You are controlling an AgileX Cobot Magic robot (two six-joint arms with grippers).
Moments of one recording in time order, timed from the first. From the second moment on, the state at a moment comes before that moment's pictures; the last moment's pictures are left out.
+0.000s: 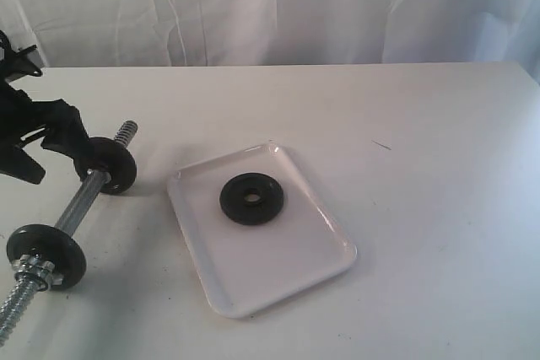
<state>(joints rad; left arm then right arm) 0.05 1.76 -1.26 -0.57 1.08 0.48 0.03 0.01 -0.01 0.05 0.34 -0.01</state>
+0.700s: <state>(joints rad) -0.10 1.94 -1.26 -0.47 0.93 0.48 0.03 0.01 -0.01 0.05 0.34 -0.01</state>
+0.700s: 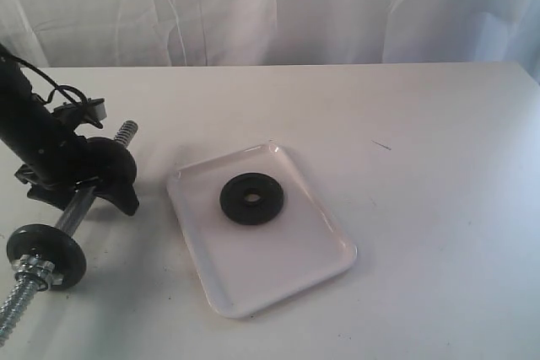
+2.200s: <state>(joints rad) -0.11 1.76 -1.23 -0.55 0.94 0.76 0.03 0.00 0.00 -0.11 -0.21 -0.02</state>
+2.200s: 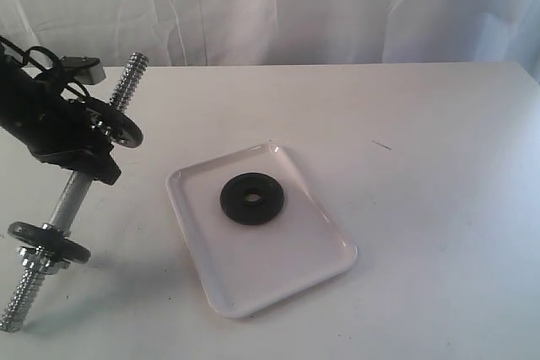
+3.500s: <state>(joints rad) -0.11 1.55 -0.98 -0.73 0.91 1.05 0.03 0.78 -0.94 -1.65 -0.45 2.02</state>
